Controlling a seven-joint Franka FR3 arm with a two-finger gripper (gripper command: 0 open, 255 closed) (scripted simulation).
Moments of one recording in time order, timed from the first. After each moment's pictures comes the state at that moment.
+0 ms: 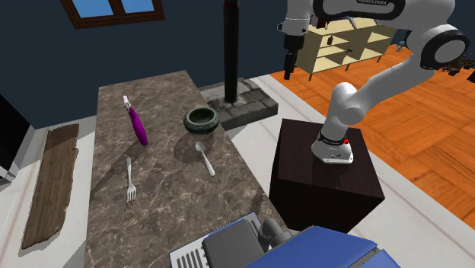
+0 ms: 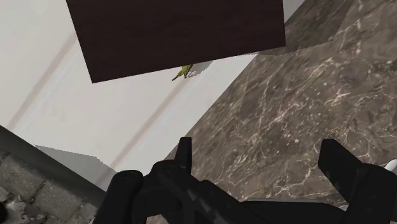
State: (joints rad) arm 0.00 -0.82 -0.02 -2.34 0.11 1.48 0.17
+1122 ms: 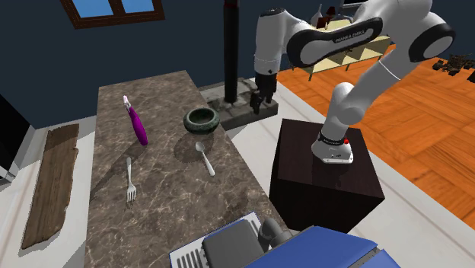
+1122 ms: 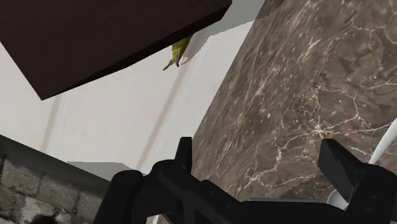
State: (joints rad) arm -0.03 -0.51 0.40 -2.28 0.19 1.80 0.72
